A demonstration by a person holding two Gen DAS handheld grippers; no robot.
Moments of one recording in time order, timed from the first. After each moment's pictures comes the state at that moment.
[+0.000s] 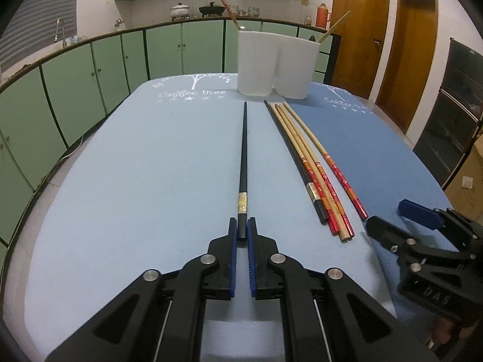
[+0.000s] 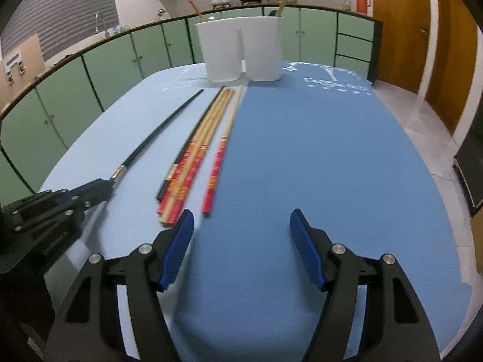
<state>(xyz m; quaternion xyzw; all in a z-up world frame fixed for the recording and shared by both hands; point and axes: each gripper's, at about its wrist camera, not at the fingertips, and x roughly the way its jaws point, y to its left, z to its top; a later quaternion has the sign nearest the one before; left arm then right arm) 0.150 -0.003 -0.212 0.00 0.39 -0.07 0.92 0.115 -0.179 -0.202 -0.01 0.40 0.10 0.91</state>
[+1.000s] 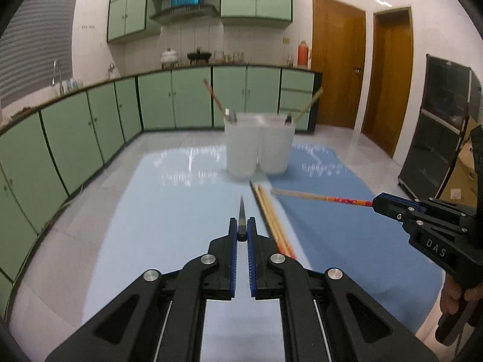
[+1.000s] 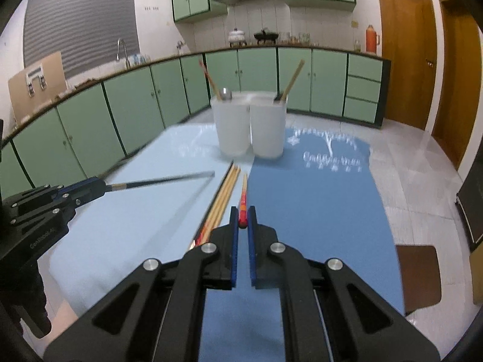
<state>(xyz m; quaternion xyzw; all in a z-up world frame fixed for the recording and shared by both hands) 0.135 -0.004 -0.097 0.02 0.28 -0.10 0.95 0.112 -0.207 -0.081 0.00 0.31 0.14 0.94</state>
